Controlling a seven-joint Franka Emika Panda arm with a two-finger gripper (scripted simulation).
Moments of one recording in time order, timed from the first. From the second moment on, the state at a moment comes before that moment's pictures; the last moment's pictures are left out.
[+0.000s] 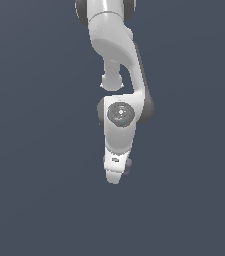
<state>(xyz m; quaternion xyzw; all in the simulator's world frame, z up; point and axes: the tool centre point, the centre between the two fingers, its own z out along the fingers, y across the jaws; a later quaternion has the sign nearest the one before) 0.076 0.021 0.096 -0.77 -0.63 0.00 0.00</state>
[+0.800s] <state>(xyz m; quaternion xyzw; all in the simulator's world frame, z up) 0.040 0.052 0.106 -0.77 -0.64 0.00 0.00</state>
